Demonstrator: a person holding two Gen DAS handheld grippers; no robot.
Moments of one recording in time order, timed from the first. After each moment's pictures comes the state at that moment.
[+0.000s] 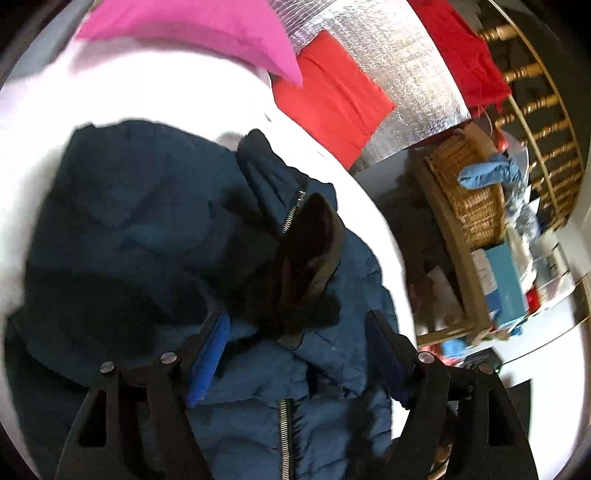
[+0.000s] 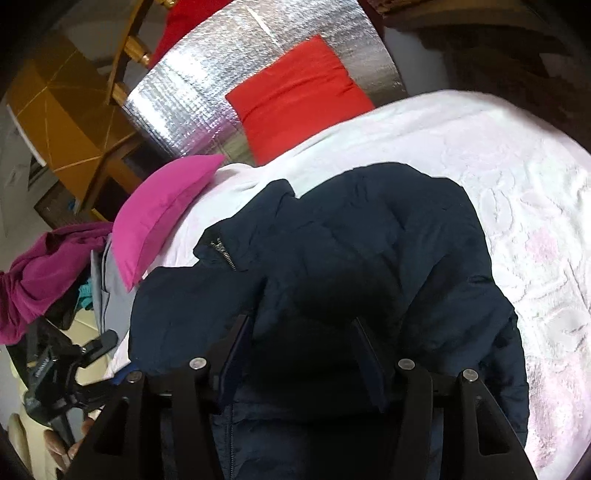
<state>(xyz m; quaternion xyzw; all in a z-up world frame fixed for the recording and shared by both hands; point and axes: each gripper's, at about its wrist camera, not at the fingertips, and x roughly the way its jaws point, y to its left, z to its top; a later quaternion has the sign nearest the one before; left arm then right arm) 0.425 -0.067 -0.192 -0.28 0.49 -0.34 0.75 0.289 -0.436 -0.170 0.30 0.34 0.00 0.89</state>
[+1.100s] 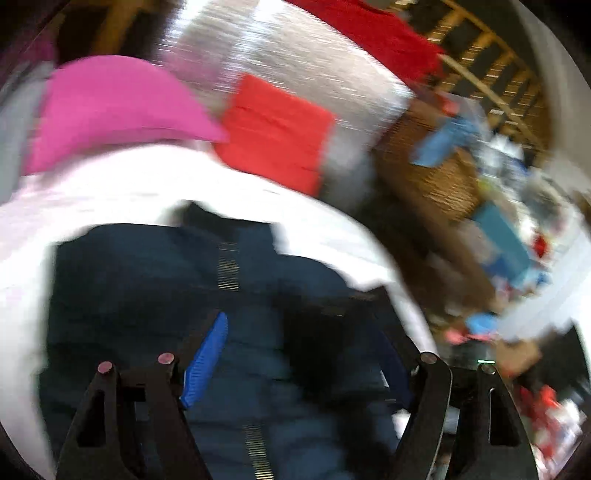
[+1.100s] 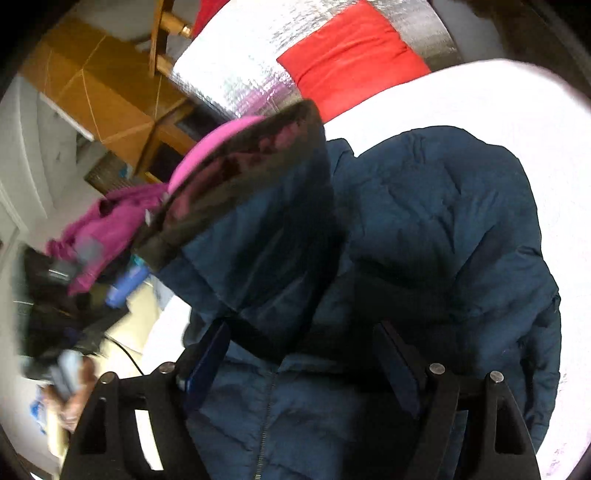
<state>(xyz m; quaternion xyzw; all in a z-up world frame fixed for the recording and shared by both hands) 0.388 -0.109 -0.108 -0.15 0.39 -0.33 0.85 0.279 -0.441 -0.173 0.32 0.37 0.15 0.86</state>
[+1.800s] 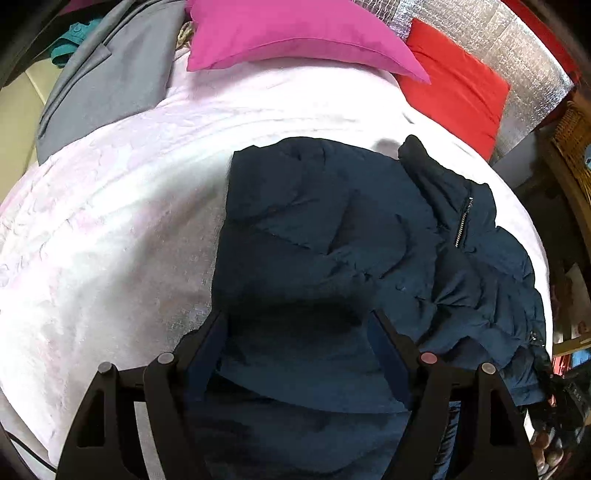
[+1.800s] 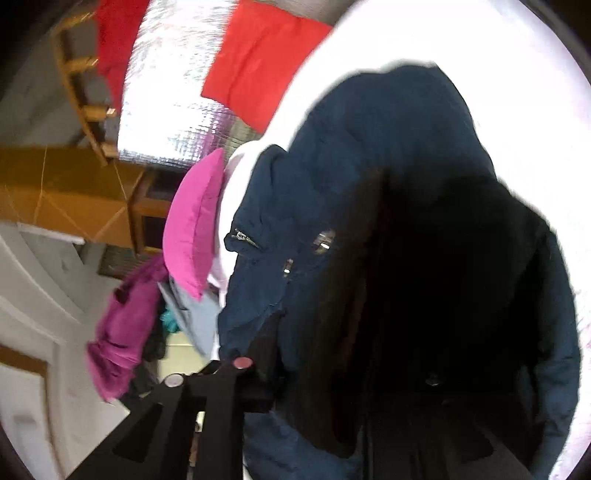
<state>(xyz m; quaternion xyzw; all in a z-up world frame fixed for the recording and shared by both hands) 0.437 -0.036 -0.200 -0.09 0.54 -0.09 0.83 0.292 -0.478 -0.219 0.49 0.37 0.12 0.78</state>
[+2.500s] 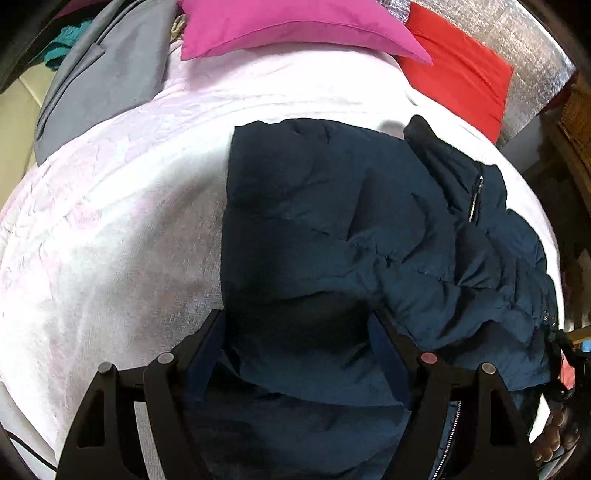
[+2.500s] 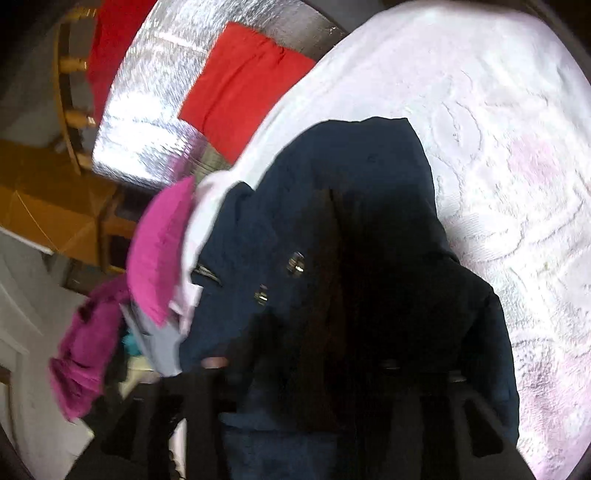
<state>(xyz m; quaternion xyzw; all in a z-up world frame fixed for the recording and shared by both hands) 0.443 -0.040 -0.210 -0.07 0.56 -0.08 0.82 0.293 -0.514 -0.211 0.49 0.35 0.05 0.80</state>
